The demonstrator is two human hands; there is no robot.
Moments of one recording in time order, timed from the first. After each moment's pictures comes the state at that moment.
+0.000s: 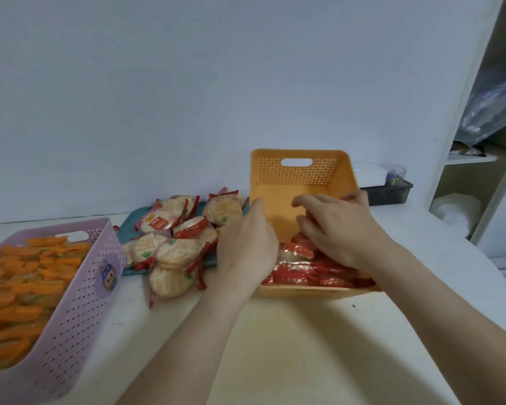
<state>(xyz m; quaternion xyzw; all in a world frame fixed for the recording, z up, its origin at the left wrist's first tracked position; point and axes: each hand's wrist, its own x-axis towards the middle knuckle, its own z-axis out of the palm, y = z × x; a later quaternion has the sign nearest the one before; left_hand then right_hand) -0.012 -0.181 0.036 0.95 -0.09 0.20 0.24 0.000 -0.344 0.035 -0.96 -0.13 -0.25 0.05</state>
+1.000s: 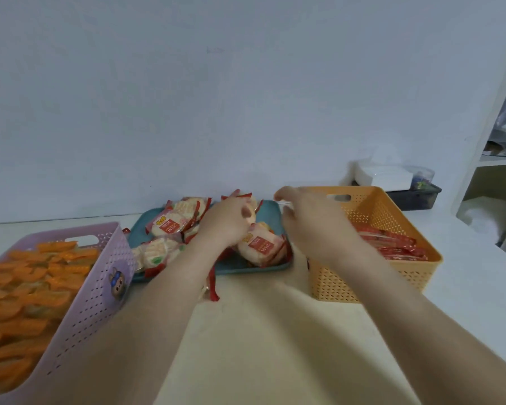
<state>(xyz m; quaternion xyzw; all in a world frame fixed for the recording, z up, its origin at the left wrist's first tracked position) 0.097 -0.128 0.031 0.97 -0.07 0.08 0.21 0.032 -0.286 0.048 -0.95 -0.13 -0.23 0.18</state>
